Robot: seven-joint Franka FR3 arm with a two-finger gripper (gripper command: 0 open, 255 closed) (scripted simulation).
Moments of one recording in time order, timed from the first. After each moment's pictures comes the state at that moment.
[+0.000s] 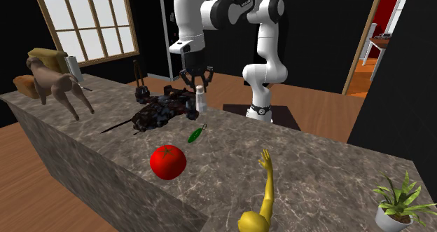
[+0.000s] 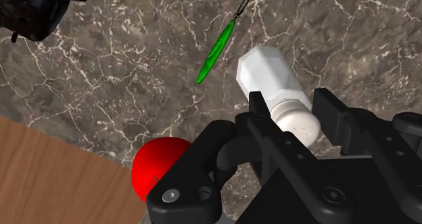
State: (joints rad) arm -0.04 -0.23 -0.66 -2.00 -0.09 1.73 -0.81
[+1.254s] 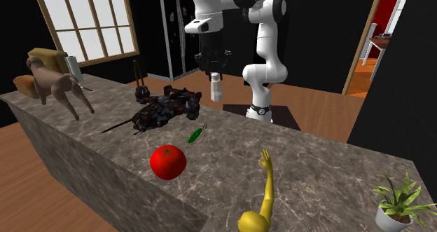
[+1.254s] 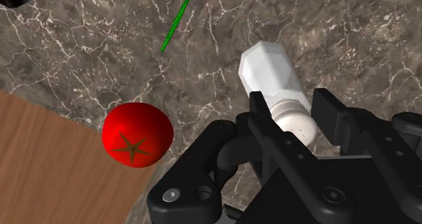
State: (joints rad) arm 0.02 -0.26 -0.54 -1.87 -0.07 1.57 -0.66
